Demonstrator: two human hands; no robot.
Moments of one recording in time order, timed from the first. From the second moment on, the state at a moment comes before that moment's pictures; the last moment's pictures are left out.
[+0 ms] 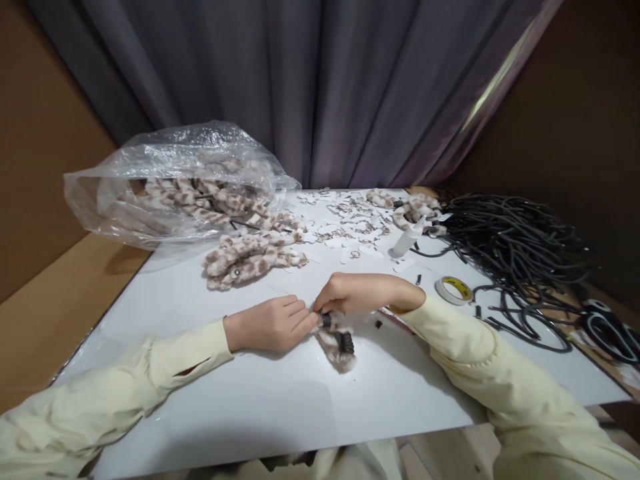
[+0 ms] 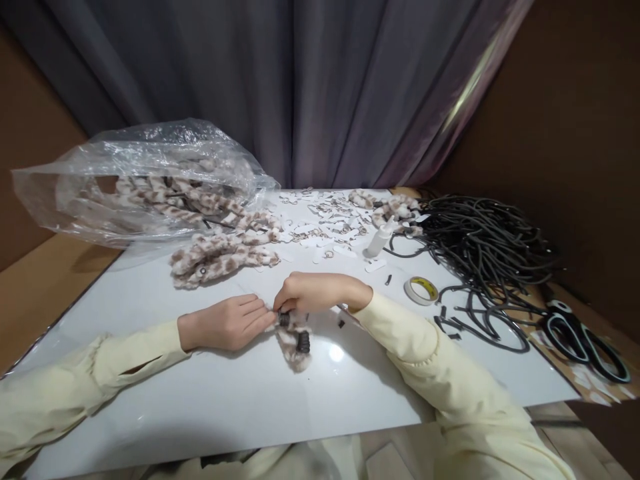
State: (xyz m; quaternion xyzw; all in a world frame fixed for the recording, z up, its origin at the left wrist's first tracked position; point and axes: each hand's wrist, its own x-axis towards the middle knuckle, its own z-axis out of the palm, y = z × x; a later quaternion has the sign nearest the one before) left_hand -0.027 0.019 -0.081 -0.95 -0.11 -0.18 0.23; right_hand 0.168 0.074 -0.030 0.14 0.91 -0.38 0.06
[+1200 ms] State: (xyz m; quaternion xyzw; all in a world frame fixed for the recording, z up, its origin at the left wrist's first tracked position) left_hand -0.034 0.034 -0.089 -0.93 -0.26 -0.22 -0.13; right_hand 0.175 0.076 -0.020 0.24 0.89 -0.39 -0.05
